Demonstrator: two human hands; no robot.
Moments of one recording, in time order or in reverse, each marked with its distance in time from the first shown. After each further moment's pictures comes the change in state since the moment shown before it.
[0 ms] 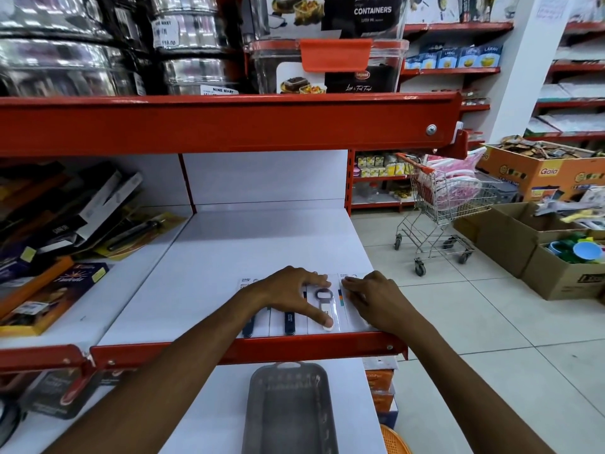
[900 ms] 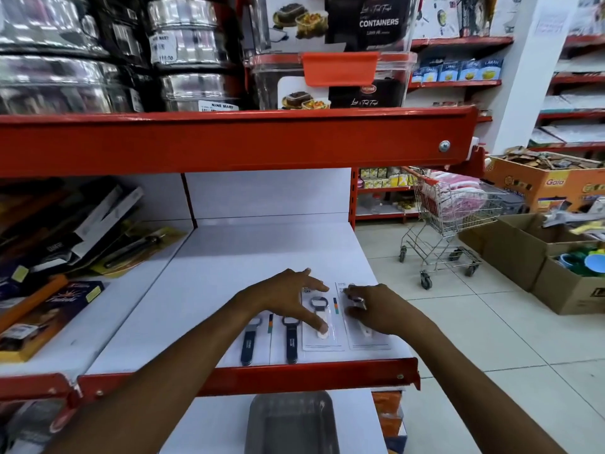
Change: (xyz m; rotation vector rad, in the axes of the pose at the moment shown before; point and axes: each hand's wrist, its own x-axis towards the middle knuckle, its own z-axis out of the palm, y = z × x) left_hand 0.024 -0.018 -0.022 0.091 0.016 -0.028; right_hand 0.039 0.009 -0.004 0.175 -0.167 0.098
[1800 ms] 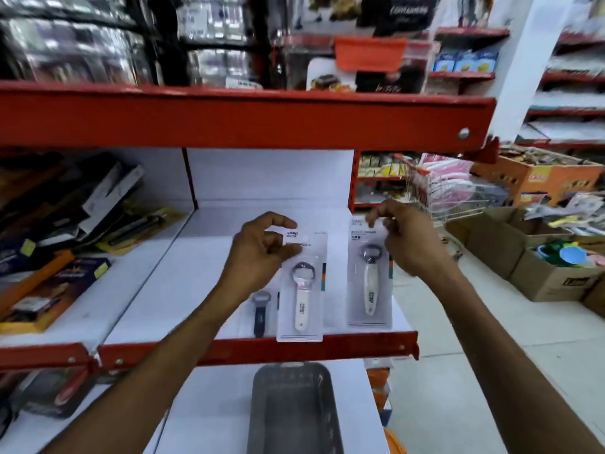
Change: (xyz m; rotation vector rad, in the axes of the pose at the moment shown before) left_hand -0.107 0.023 -0.040 -0.765 0.699 0.043; right_hand -0.039 -0.072 -0.098 0.248 0.465 0.070
